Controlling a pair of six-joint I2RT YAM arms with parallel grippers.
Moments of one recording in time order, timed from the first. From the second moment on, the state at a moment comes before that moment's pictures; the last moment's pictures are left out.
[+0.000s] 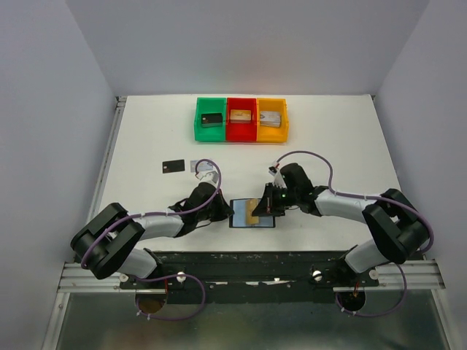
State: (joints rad) left arm -0.75 1.40 0.39 0.34 0.05 -0.87; right arm 0.63 1.52 0.62 0.10 -0.52 0.73
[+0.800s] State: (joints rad) left arm -0.75 1.16 0.54 0.03 0.04 -0.77; right arm 0.59 1.15 0.68 -0.31 -0.42 0.57
